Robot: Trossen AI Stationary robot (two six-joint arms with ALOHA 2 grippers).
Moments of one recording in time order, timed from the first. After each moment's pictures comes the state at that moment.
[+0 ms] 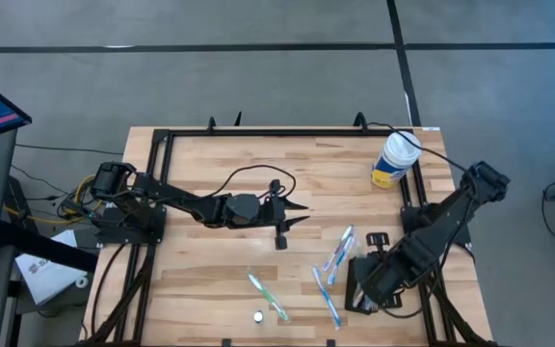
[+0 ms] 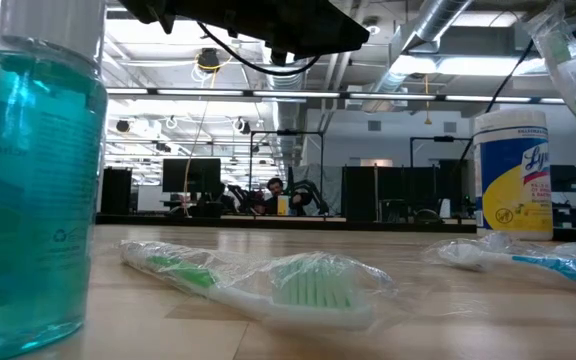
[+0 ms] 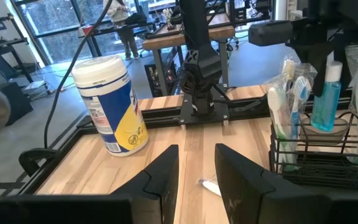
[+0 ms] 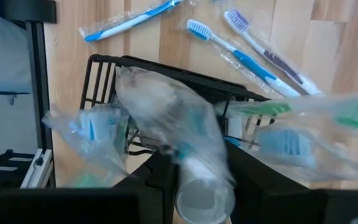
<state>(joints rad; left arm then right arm) -0.15 1.70 1.00 0.54 -0.32 0.14 0.74 1.51 1.35 -1.27 0.08 0.65</state>
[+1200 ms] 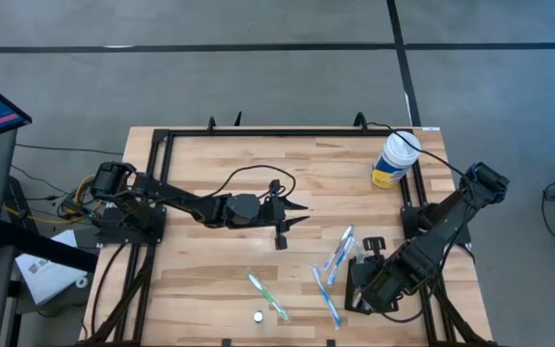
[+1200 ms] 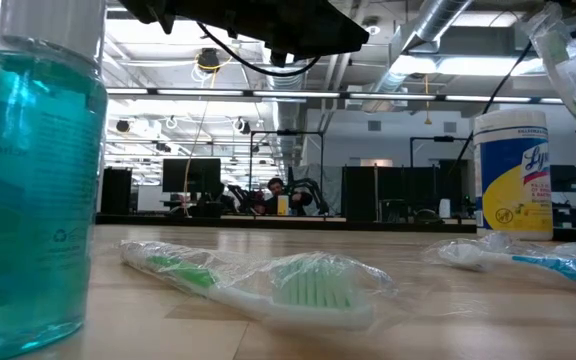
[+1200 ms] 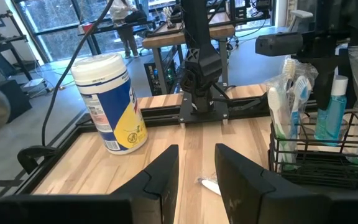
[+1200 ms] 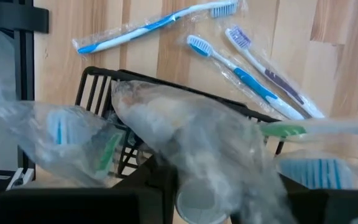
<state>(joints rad) -0.15 1.70 1.00 0.54 -0.32 0.13 0.78 1.53 1.28 -1.17 0.16 0.65</state>
